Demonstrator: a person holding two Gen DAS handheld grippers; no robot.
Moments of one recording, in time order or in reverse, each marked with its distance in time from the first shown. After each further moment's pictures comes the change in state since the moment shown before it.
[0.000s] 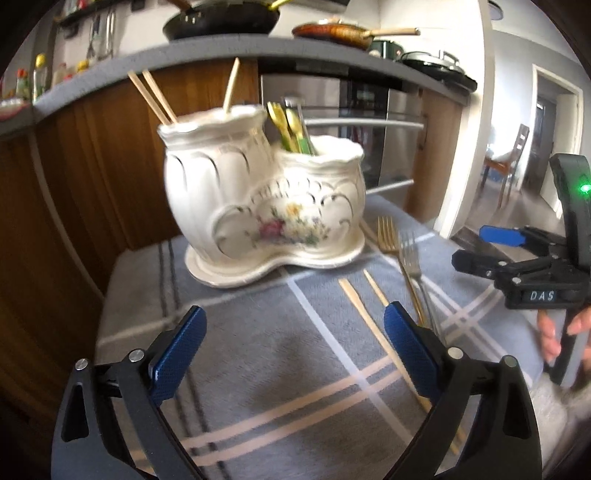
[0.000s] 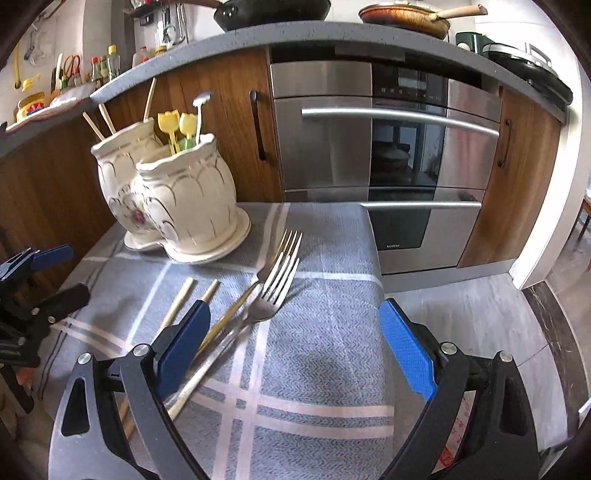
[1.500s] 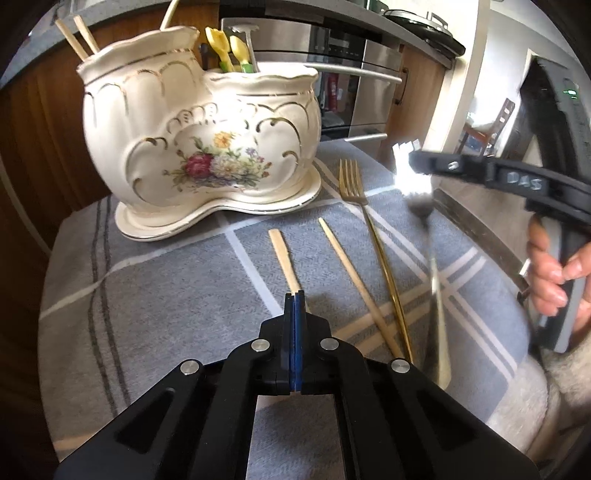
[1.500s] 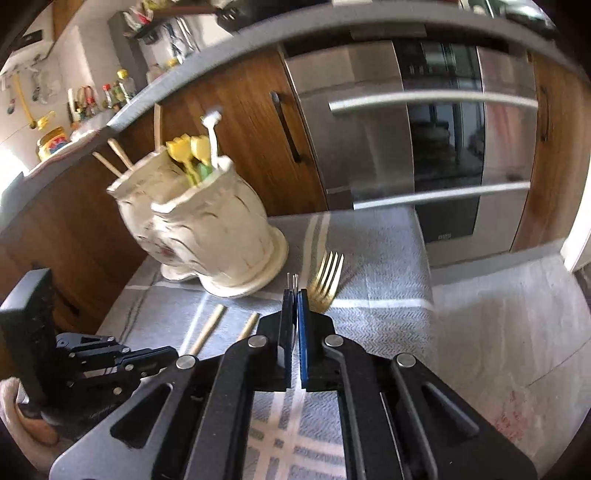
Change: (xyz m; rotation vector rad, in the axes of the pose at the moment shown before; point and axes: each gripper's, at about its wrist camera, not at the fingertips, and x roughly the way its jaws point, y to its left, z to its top) left arm 0.027 -0.024 -0.009 0.013 0.177 -0.116; right arm 0.003 -0.008 0.035 0.084 -0.012 0.219
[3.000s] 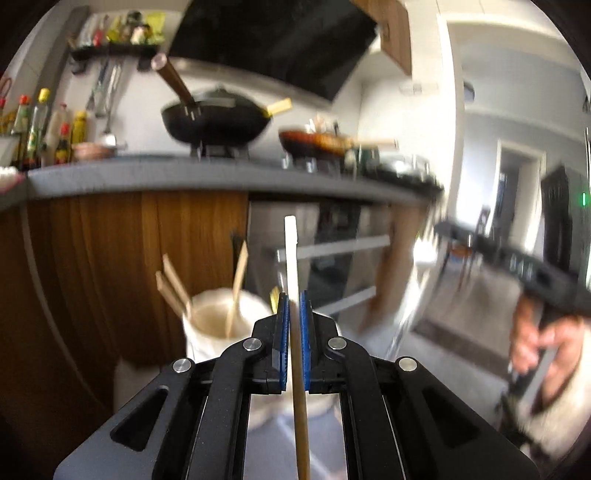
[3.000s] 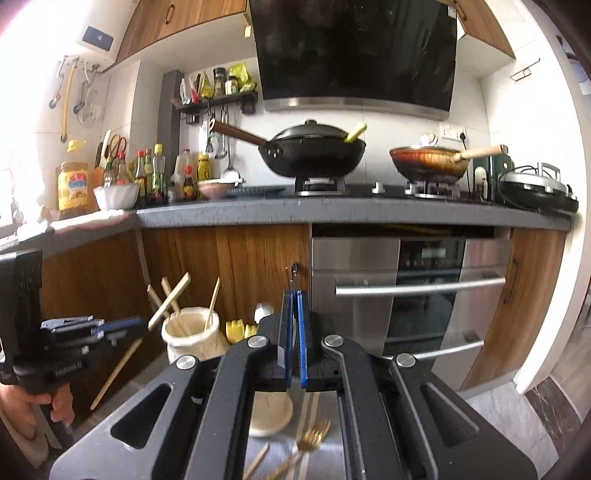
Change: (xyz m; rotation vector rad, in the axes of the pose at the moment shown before) left arm -0.122 0.056 0.095 -0.043 -0.575 -0.057; right arm -0.093 0.088 0.103 -0.217 -0.441 -0.145
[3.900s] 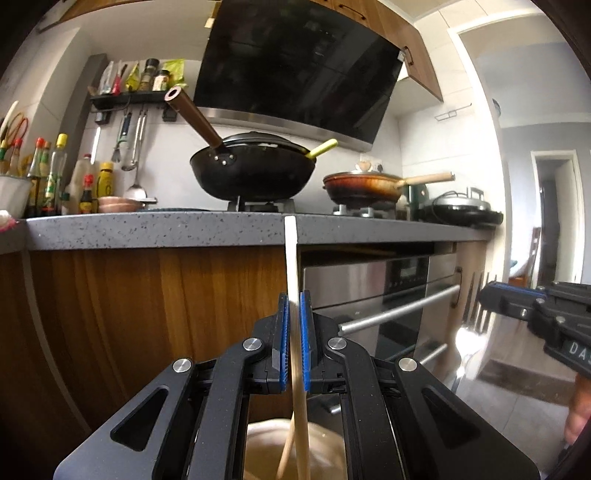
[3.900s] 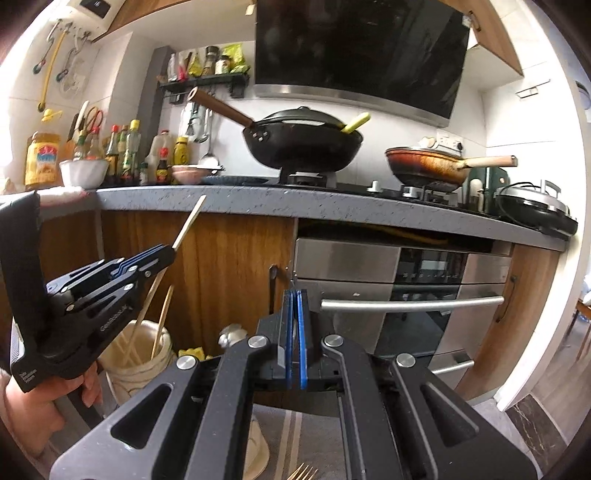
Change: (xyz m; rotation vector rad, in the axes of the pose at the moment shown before) left arm 0.096 0.026 0.013 0.088 -0.201 0.211; right arm 0.082 0.014 -0.021 -0.101 0.022 -0.085
